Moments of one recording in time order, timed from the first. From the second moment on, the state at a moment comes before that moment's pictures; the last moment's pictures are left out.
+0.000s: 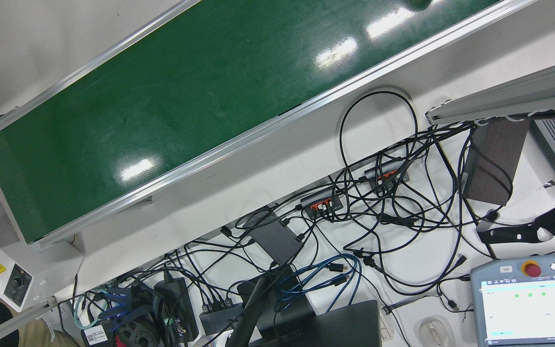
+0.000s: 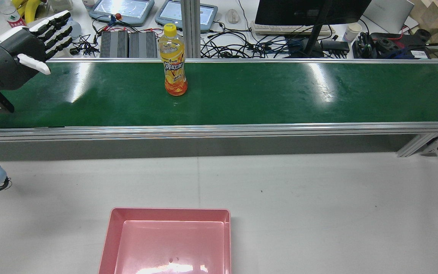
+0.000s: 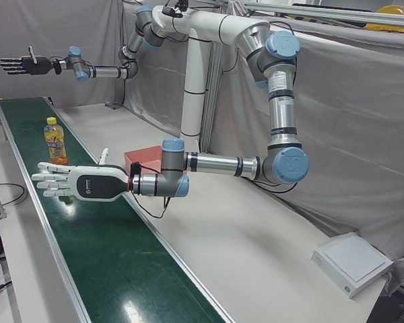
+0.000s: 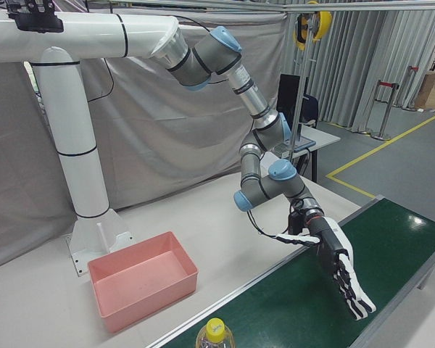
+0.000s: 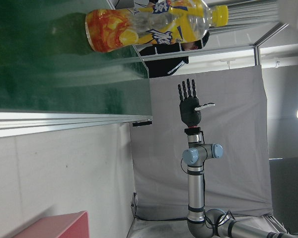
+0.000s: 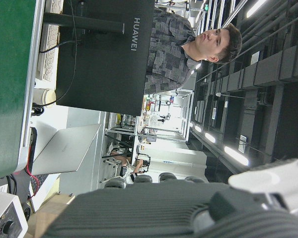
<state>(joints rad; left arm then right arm) -1.03 -1.93 -1.69 0.06 1.43 0.27 1.60 -1.57 1.65 -3.27 -1.58 -0.10</state>
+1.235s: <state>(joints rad) -0.92 -2.04 -1.61 0.12 1.30 0.35 1.60 -1.57 1.65 -3.27 -1.58 -0.10</state>
